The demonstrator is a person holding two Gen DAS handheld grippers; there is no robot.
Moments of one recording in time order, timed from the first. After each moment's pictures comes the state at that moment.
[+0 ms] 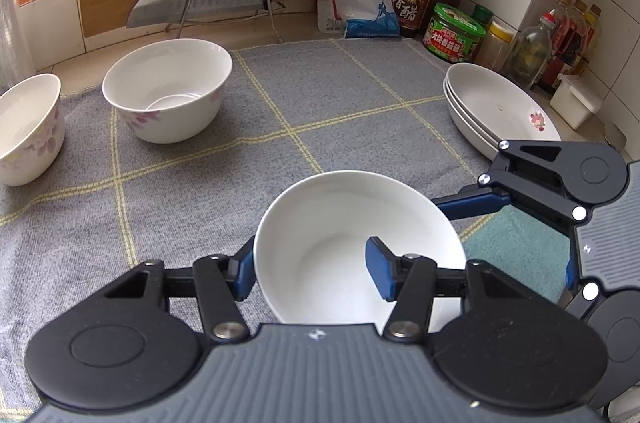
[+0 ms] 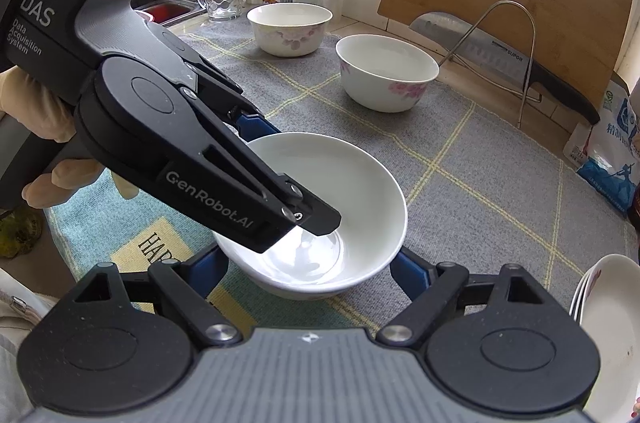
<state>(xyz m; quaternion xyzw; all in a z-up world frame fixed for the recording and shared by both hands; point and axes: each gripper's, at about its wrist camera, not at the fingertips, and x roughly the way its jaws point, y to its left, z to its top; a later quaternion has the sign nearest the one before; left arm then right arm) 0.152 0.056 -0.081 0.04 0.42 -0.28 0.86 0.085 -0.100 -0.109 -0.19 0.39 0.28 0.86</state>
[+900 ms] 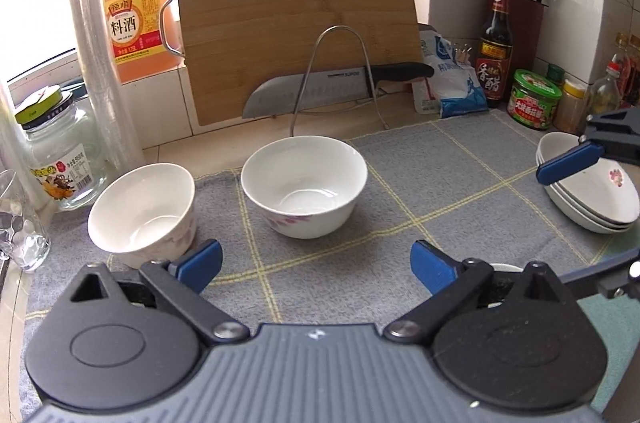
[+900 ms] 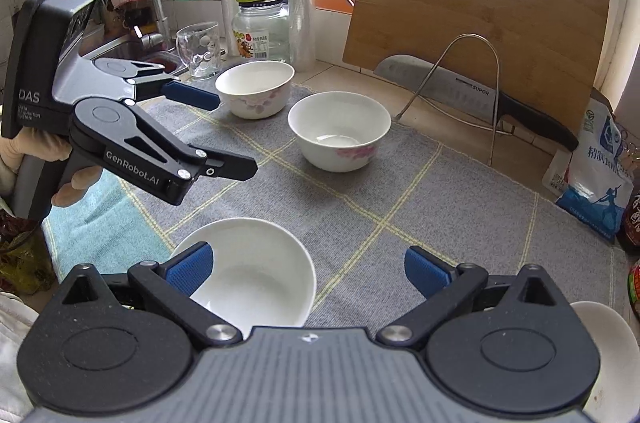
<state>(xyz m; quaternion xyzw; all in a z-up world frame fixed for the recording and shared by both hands) 0.176 0.098 -0.051 0.08 0.32 -0.17 0.93 0.136 -0.139 -0.059 -0.13 0.37 0.30 0.87</state>
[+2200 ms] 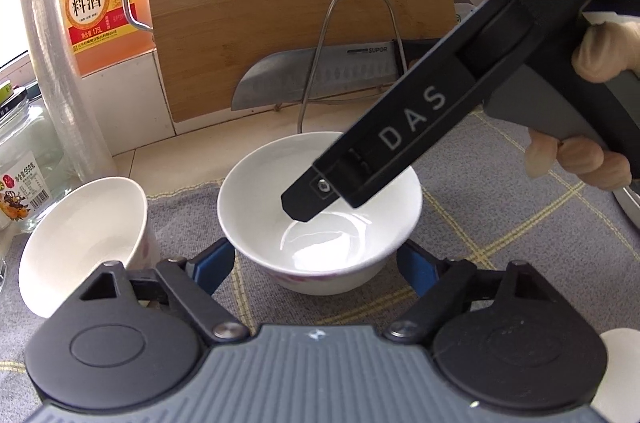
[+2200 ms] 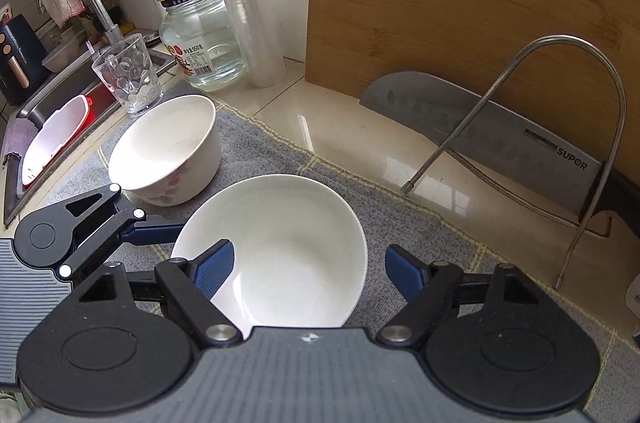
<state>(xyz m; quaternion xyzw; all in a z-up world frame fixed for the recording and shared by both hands) 0.248 0.067 -0.095 0.09 0.32 -0.16 0.93 0.348 -0.065 -0.104 -0.10 0.44 0.34 0.83</state>
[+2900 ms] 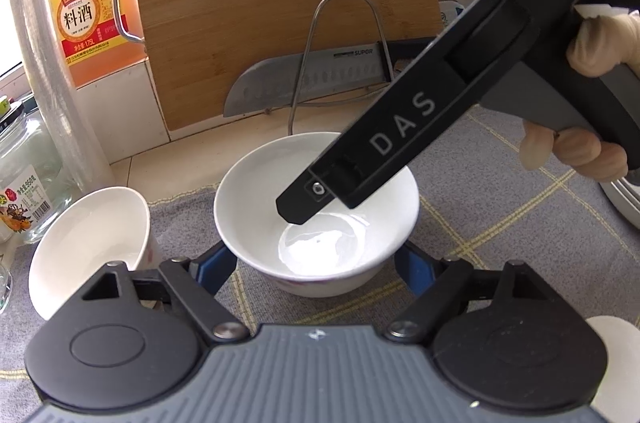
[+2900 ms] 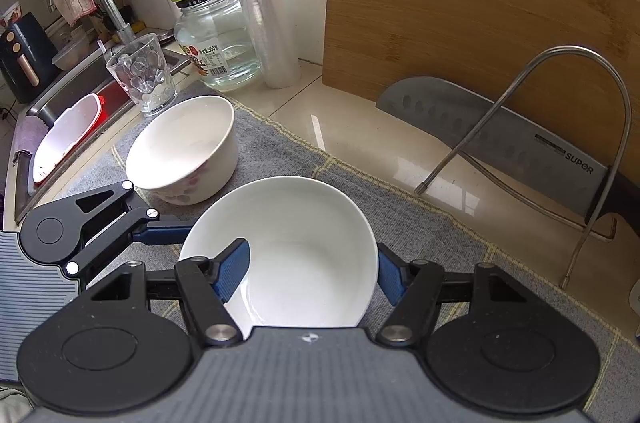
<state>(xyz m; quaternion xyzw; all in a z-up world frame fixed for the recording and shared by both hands) 0.244 0.071 -0.082 0.10 0.32 -0.18 0.92 0.340 -0.063 -0.097 -0.10 0.44 0.35 0.82</state>
